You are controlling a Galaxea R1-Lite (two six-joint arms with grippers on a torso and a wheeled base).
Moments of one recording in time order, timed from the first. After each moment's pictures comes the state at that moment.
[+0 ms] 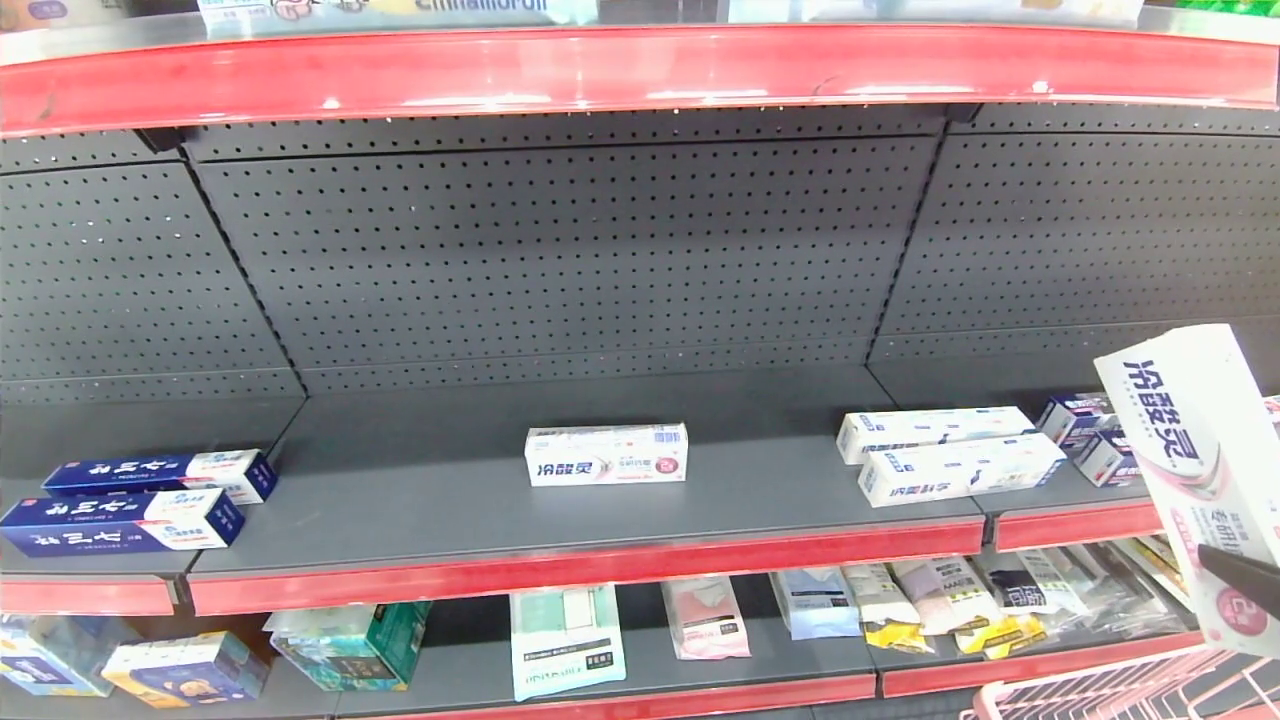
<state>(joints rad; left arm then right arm) -0.12 0.10 0.00 0.00 0.00 0.09 0.15 0.89 -0.48 0.05 -0.21 -0.10</state>
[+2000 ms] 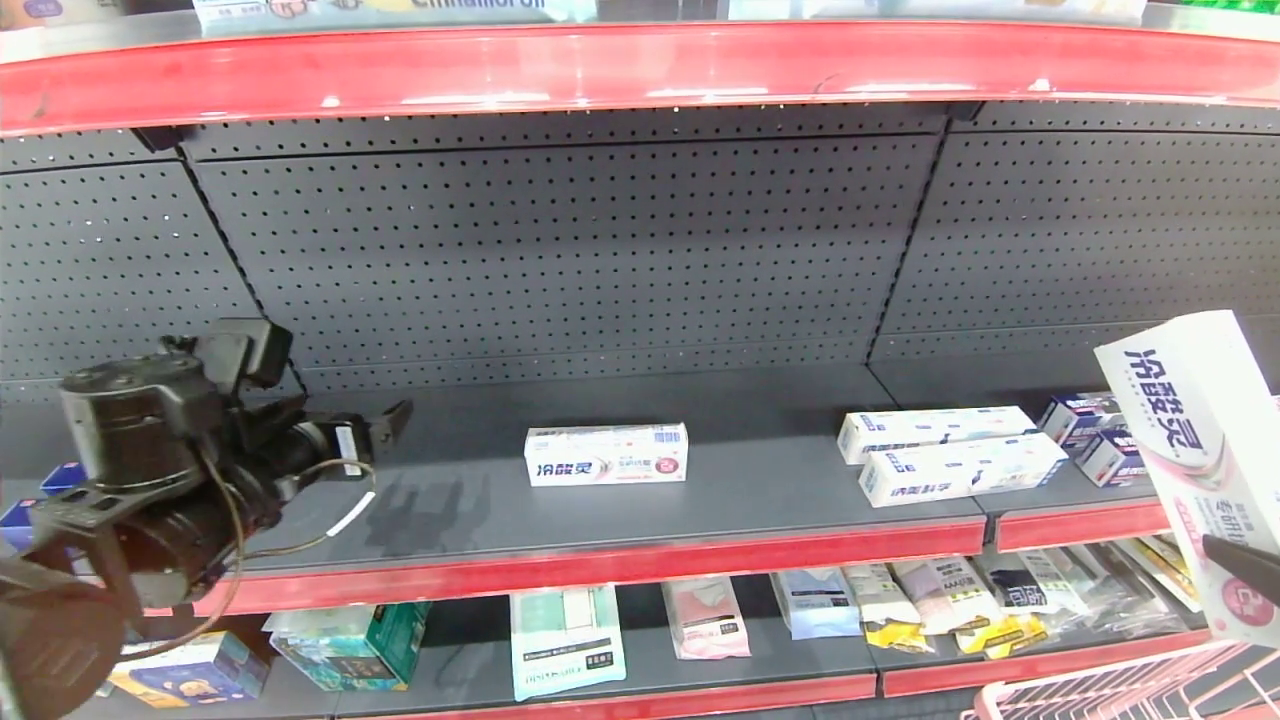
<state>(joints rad) -0.21 1.70 -0.43 -1.04 0.17 -0.07 0.15 0.89 -0.49 0.05 -0.20 -0.14</state>
